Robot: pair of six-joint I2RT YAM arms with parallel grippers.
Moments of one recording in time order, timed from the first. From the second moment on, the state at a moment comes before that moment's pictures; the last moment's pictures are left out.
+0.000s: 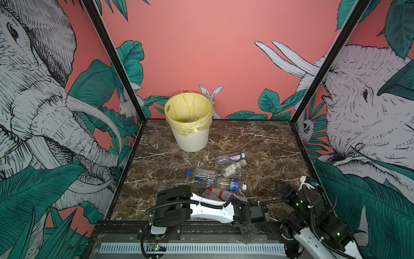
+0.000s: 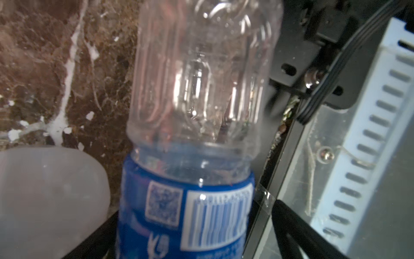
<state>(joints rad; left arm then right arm) -1.57 1.88 1.23 -0.52 -0.09 -0.29 0.54 0.12 0.56 -1.06 0.36 0.93</state>
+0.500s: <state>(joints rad) -1.57 1.88 1.24 -0.49 -0.12 -0.28 0.54 0.10 0.56 -1.08 0.39 0.94</state>
